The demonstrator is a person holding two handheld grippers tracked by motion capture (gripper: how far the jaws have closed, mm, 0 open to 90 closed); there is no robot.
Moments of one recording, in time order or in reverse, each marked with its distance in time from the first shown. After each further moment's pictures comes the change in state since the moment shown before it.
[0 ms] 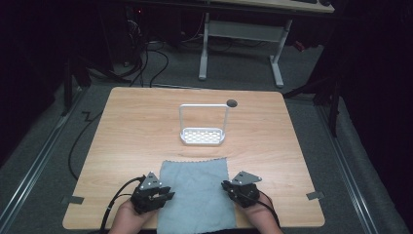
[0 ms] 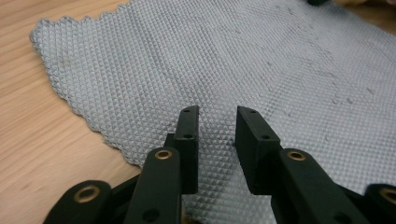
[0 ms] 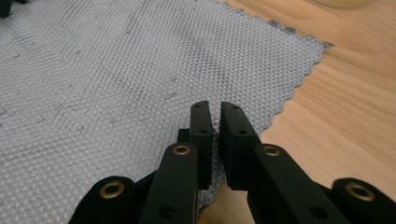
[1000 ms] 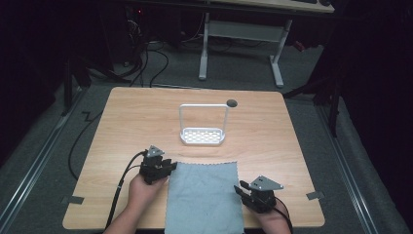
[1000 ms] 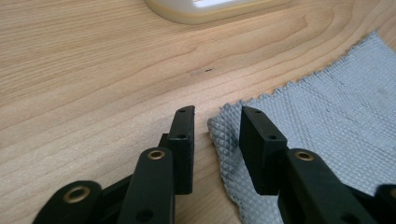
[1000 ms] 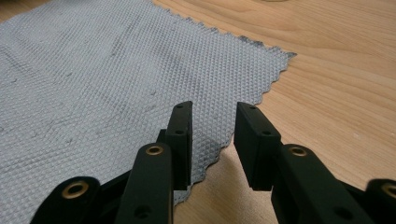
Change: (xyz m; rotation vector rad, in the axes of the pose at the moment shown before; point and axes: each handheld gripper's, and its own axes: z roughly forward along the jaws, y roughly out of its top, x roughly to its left) left arm 0.061 0.045 0.039 -0.086 0.150 -0.220; right arm -0.015 -0.024 -0.032 -0.074 -0.055 0.094
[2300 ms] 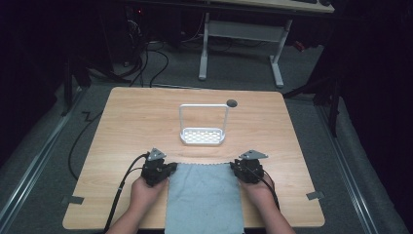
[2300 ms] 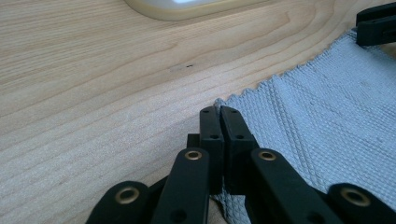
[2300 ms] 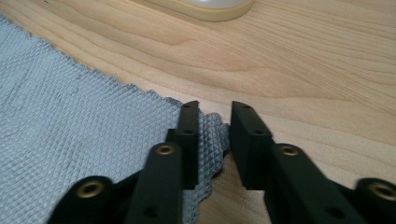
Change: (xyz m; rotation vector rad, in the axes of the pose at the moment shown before) left arm -0.004 -0.006 0.002 -0.015 -0.040 0.021; right arm -0.036 0.047 0.066 0.084 -0.098 0.109
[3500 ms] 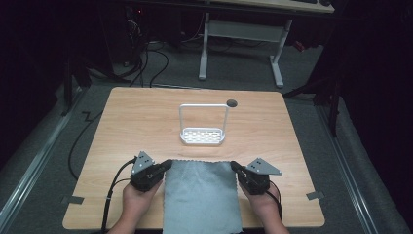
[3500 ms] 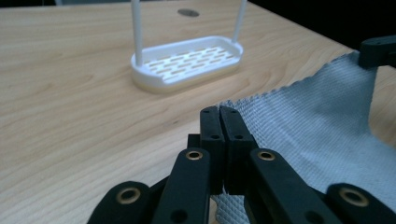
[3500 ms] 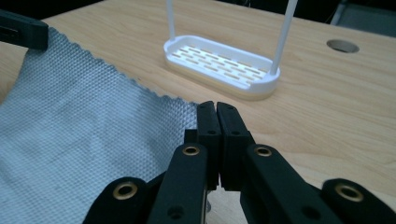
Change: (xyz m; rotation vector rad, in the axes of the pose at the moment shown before) left arm -0.024 0.002 -0.060 -0.264 0.004 0.091; right arm 0.029 -0.001 -0.064 -0.289 0.075 -0.064
